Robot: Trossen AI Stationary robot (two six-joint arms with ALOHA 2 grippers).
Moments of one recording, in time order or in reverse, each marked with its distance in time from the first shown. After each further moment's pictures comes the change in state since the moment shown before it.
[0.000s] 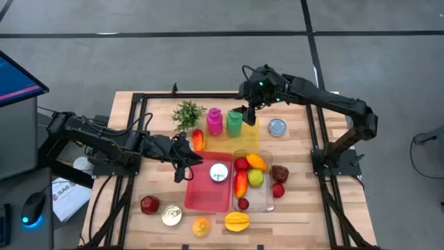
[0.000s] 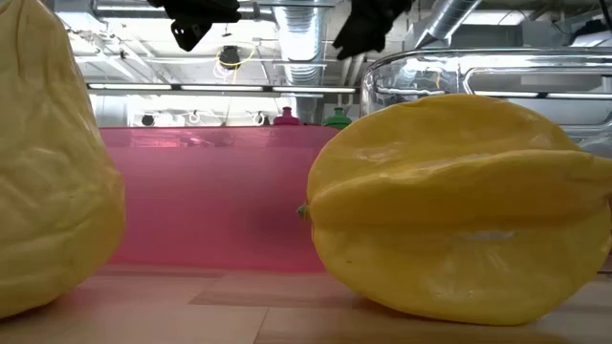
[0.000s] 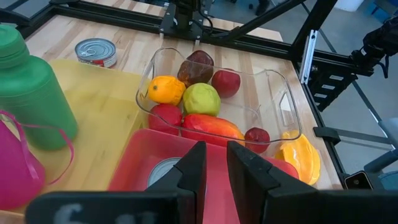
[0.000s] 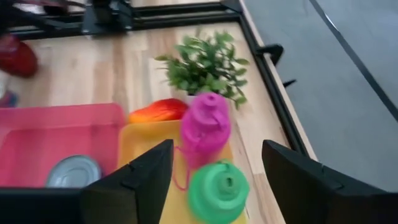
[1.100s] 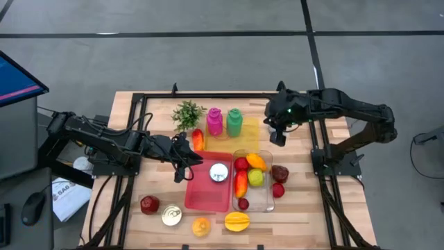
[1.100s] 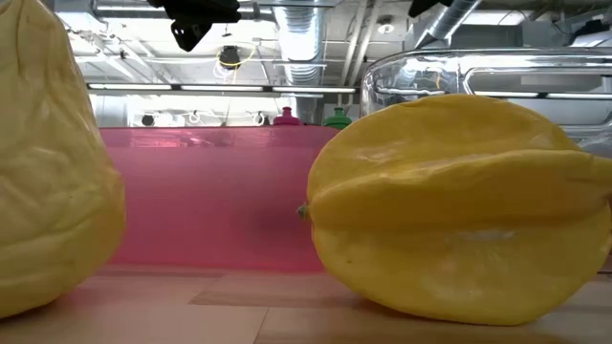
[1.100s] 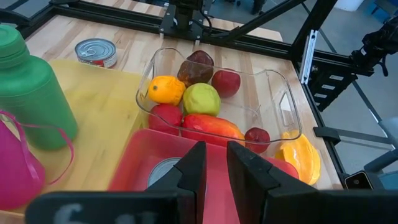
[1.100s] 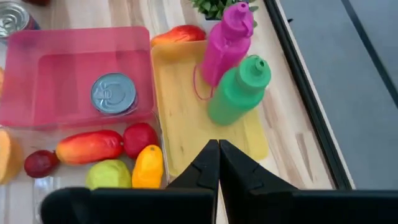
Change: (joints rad) left arm 0.000 0.000 0.000 0.000 0.000 0.000; right arm 0.284 -0.205 0.045 -0.479 0.291 0.234
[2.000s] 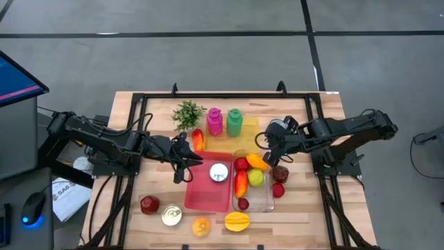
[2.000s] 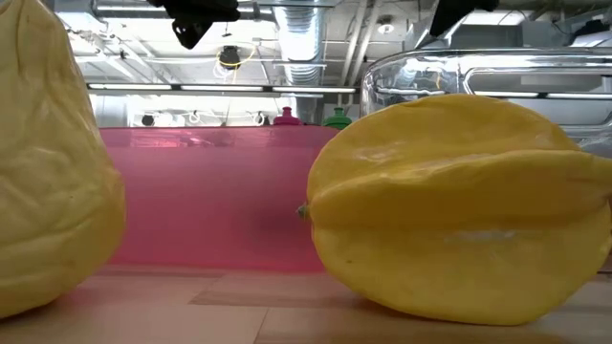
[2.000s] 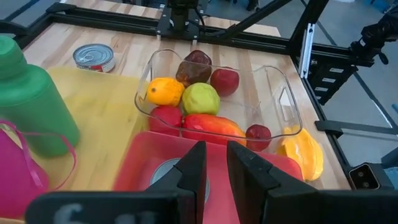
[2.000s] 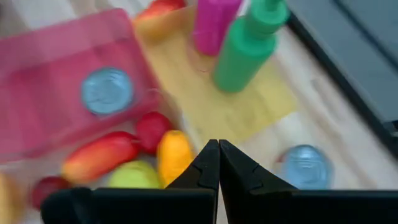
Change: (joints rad) left arm -0.006 0.000 0.000 0.000 0.000 0.049; right arm 0.305 0.001 -0.217 0.017 0.314 0.560
